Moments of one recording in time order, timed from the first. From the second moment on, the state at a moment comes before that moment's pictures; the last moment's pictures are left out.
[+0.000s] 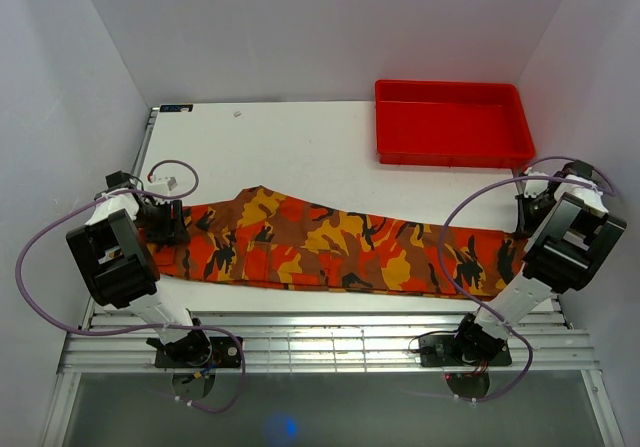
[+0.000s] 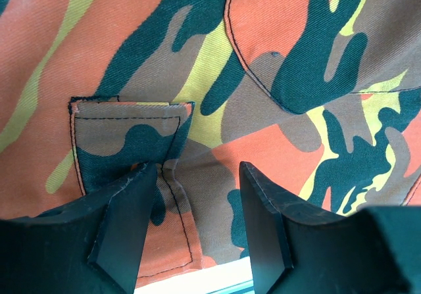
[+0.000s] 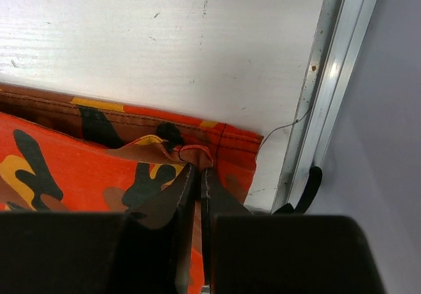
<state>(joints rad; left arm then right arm) 0.48 1.68 1.04 -0.74 0.39 0.46 -0.58 1.80 1.22 -0.79 -0.22 -0.63</state>
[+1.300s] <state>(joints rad) 0.49 1.47 1.19 -0.96 0.69 0.66 -0.47 1.59 1.25 -0.92 -0.32 -0.75</state>
